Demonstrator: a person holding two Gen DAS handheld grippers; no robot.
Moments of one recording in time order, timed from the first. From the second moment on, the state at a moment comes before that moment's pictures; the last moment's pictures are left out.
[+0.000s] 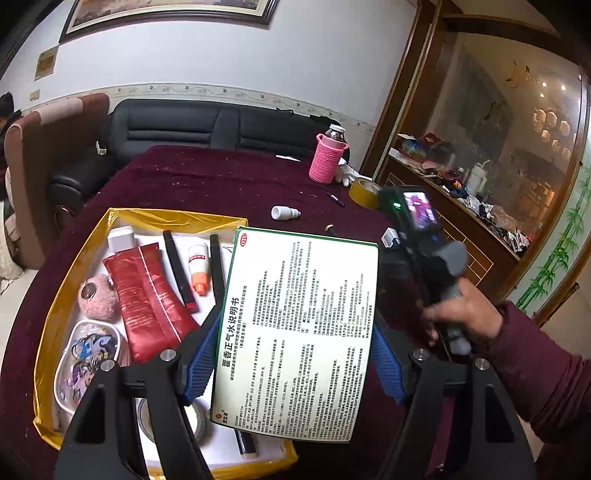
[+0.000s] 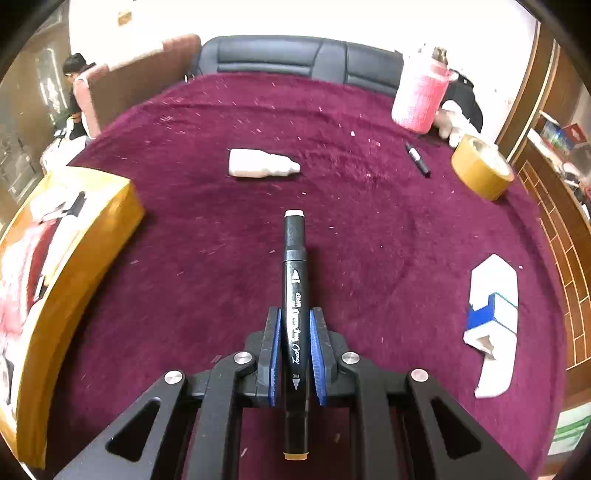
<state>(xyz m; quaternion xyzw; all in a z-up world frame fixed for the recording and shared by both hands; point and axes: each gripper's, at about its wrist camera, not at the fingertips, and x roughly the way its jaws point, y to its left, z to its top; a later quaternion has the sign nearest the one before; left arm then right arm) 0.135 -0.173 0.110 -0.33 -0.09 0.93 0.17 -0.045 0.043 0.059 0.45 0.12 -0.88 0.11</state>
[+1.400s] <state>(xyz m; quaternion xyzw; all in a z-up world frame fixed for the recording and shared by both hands) 0.174 -0.256 0.131 -0.28 -0.10 0.95 0.06 0.071 -0.050 0.142 0.31 0.21 -0.91 0.16</state>
